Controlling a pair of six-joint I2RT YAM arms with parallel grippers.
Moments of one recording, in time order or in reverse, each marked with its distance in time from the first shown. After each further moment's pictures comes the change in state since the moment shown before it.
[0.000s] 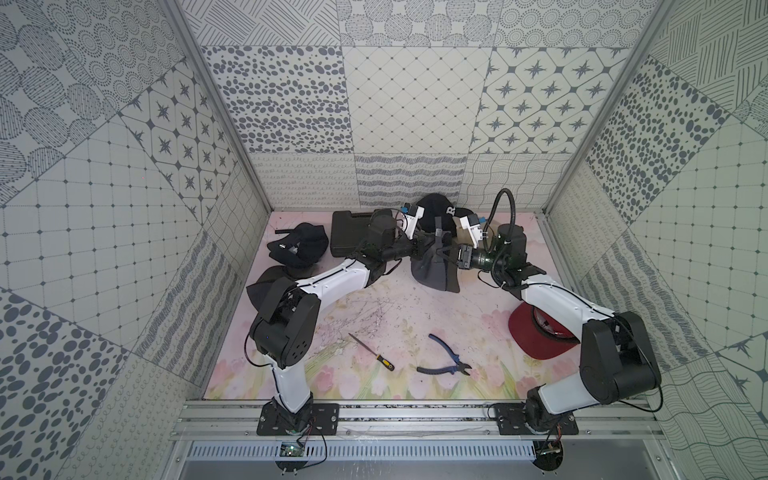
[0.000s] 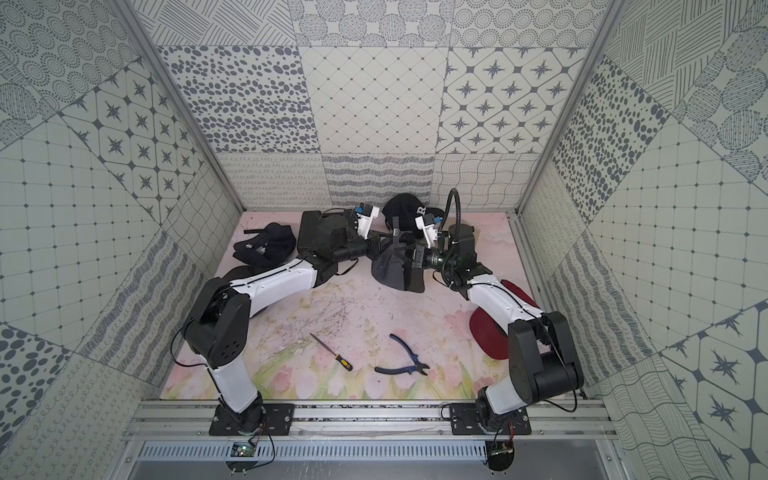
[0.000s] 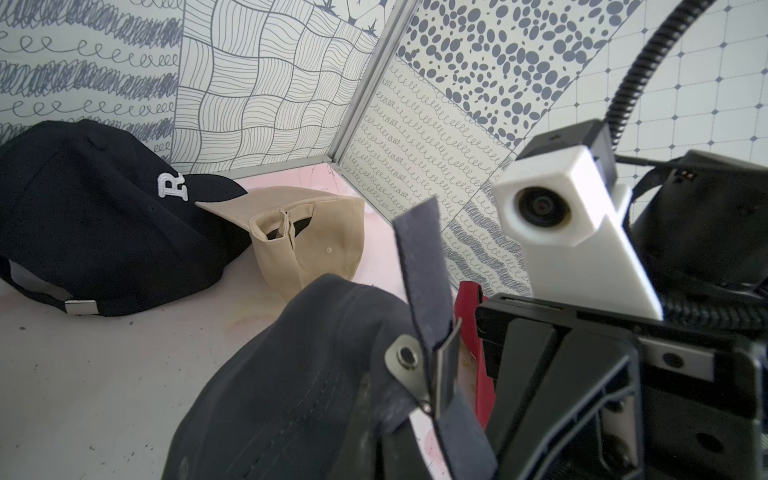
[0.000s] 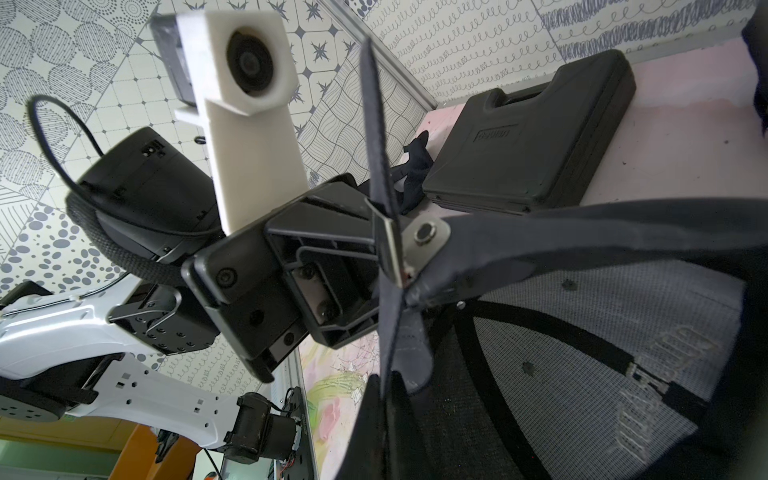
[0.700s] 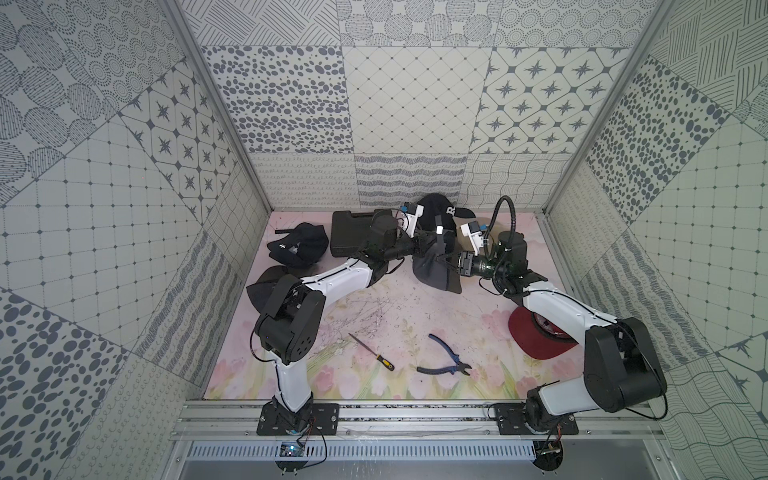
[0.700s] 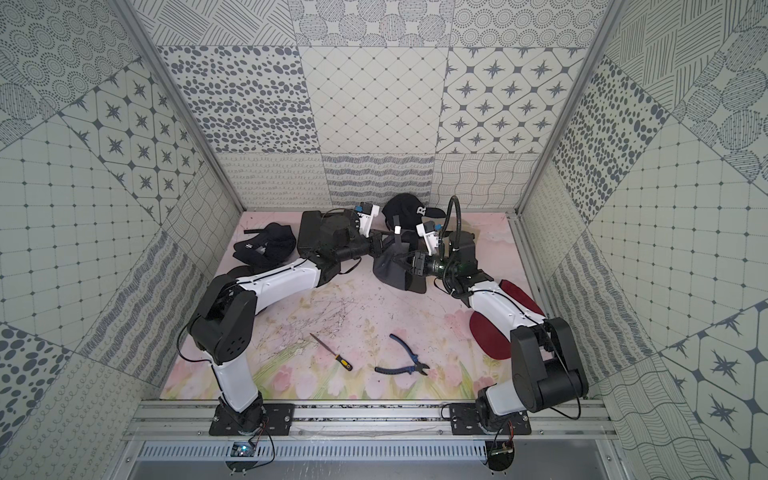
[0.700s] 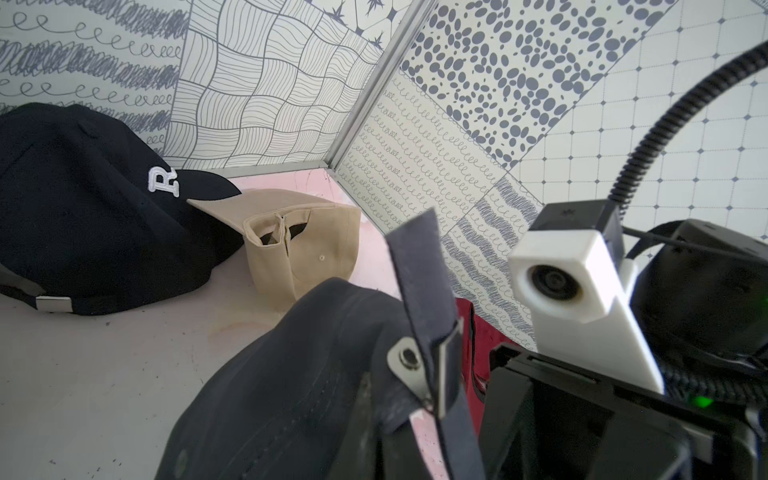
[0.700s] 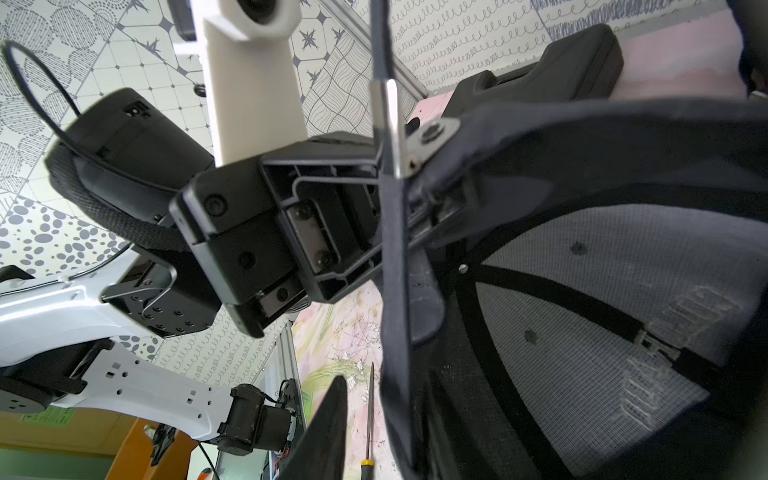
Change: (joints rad) left arm -0.005 0.037 0.012 0.058 0.002 -0.088; right arm -0.011 -0.062 -0.075 -0.020 0.024 -0.009
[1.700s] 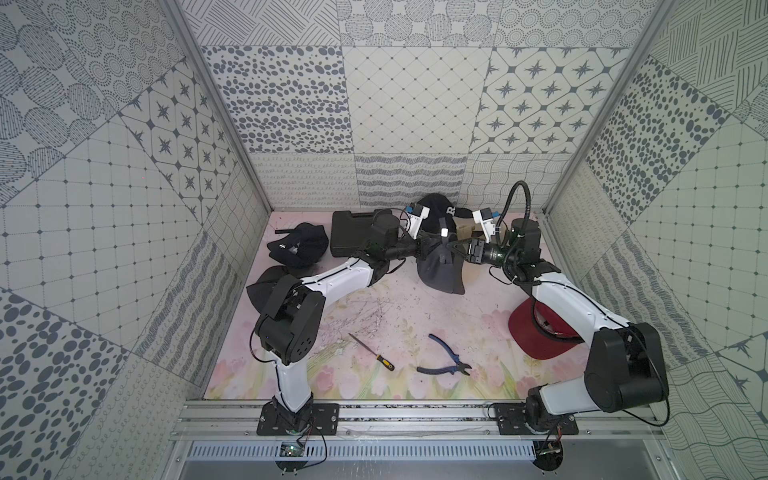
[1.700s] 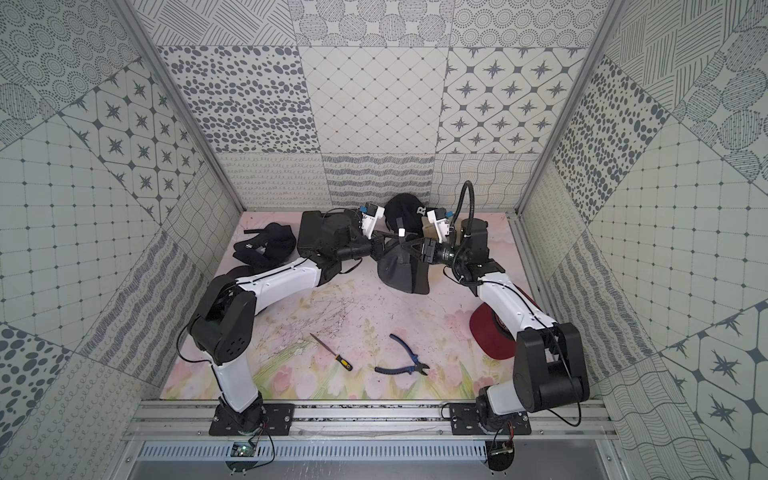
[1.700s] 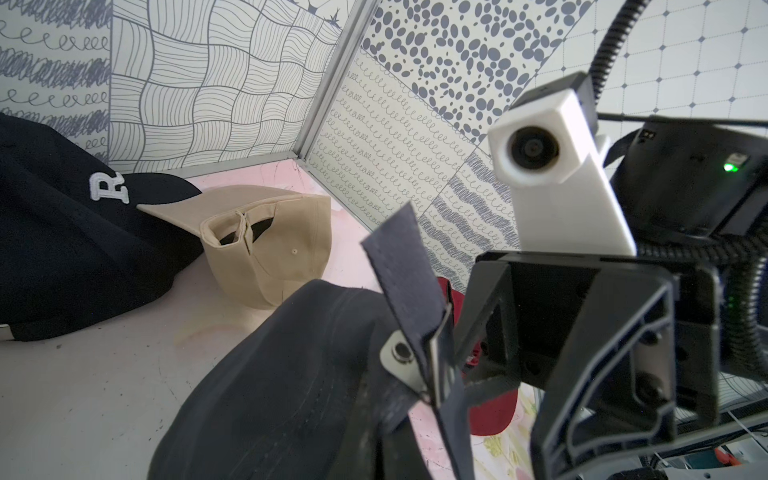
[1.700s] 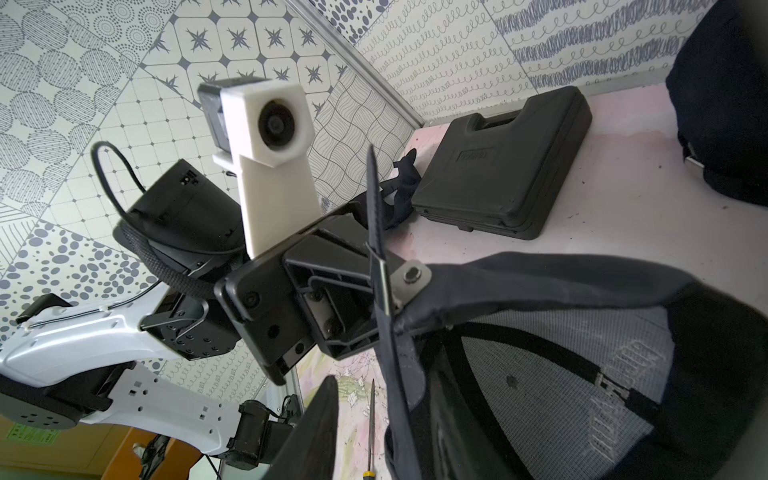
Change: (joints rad) left arm -0.009 -0.002 0.018 -0.027 0.096 0.063; right arm -0.066 0.019 0.134 -0.102 -0.051 -0.027
